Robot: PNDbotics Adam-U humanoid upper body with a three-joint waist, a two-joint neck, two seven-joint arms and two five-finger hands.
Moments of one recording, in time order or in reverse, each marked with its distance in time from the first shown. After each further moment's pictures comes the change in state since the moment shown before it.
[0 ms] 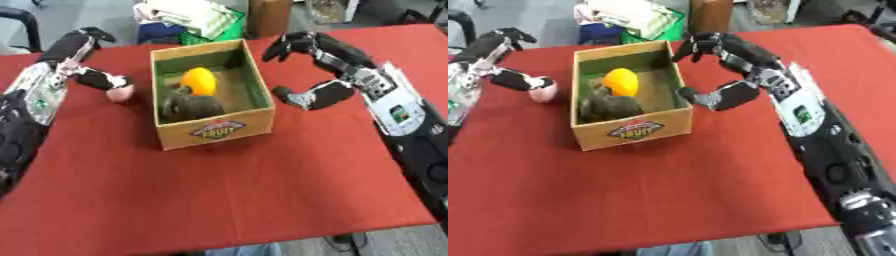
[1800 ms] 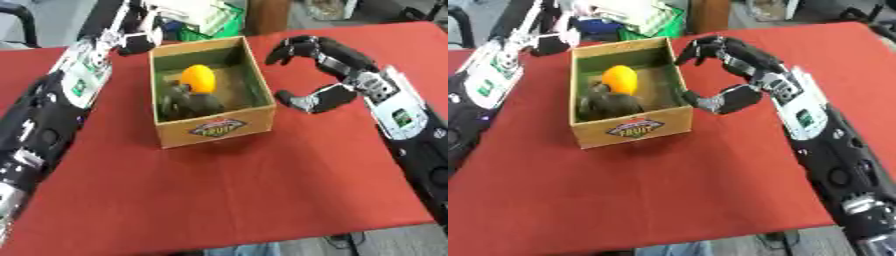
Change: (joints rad) left arm -0.074 -0.116 -0.110 -0.253 0.214 0.050 0.114; right arm 0.009 0.005 0.004 0.004 0.005 0.000 0.000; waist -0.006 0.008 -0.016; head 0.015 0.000
